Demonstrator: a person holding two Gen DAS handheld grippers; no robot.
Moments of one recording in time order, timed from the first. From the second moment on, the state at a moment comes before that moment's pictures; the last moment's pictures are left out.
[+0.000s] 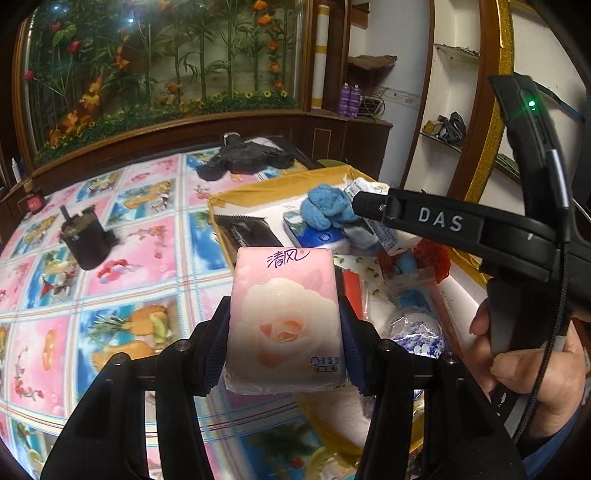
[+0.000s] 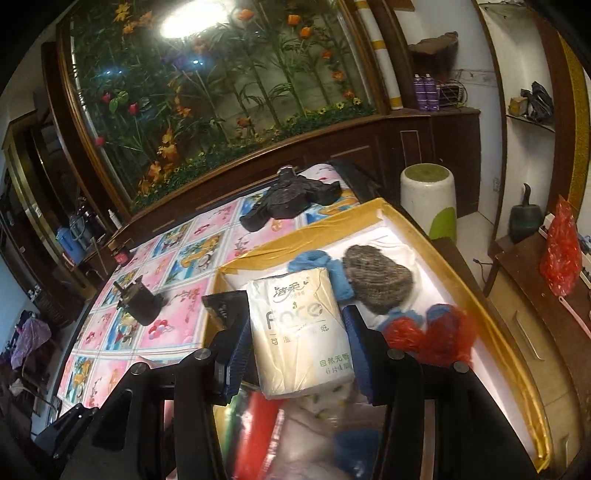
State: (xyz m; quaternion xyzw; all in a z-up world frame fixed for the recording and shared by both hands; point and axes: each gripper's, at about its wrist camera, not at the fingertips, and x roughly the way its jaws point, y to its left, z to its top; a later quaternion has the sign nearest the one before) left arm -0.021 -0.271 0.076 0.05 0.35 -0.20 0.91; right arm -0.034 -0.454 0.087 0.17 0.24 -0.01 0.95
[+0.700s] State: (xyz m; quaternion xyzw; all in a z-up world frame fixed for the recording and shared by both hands) left arm -0.001 -0.308 0.058 0.06 0.36 -0.23 0.90; right arm -0.022 -0.475 0.082 0.15 0.29 -0.04 0.94
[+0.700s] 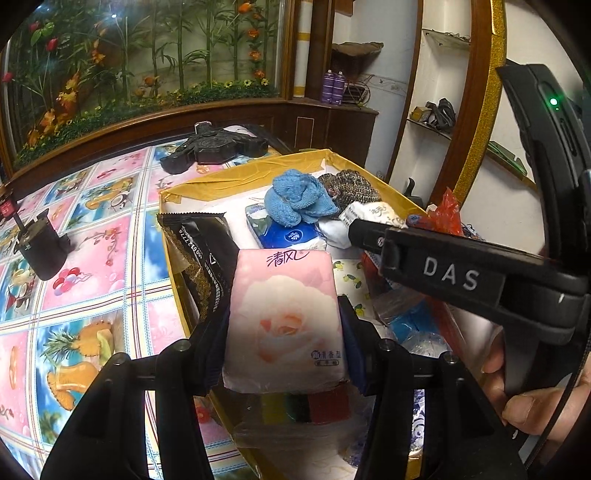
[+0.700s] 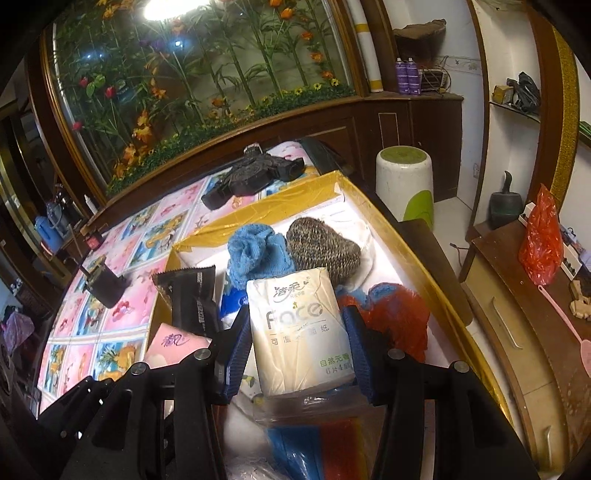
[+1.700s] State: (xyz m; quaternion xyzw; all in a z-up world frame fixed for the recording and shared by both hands) left arm -0.004 -0.313 0.047 0.08 0.35 -0.23 0.90; right arm -0.004 -0.468 0.077 0.10 0.34 -0.06 0.93
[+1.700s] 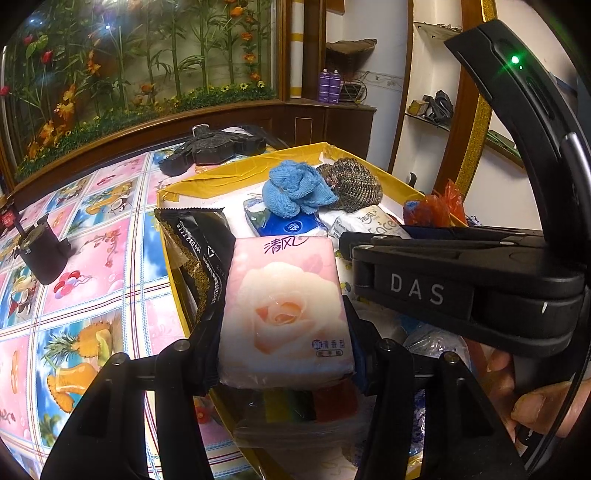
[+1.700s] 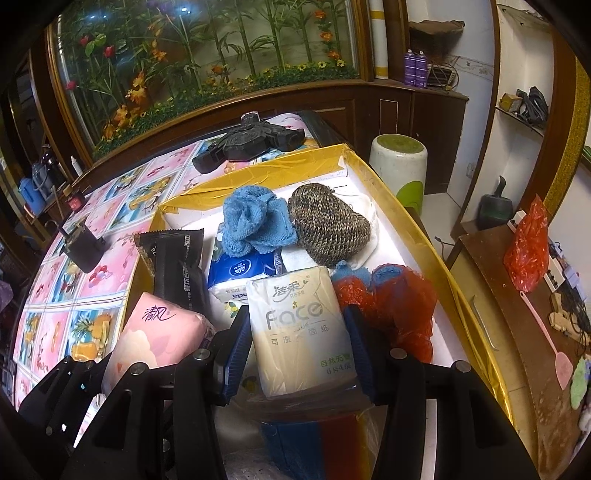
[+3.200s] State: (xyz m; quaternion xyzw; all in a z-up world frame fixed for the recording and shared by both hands) left arm -0.012 -0.302 0.051 0.08 0.35 -0.26 0.89; right arm 0.004 -0.456 0.081 0.09 0.37 -0.17 0.91
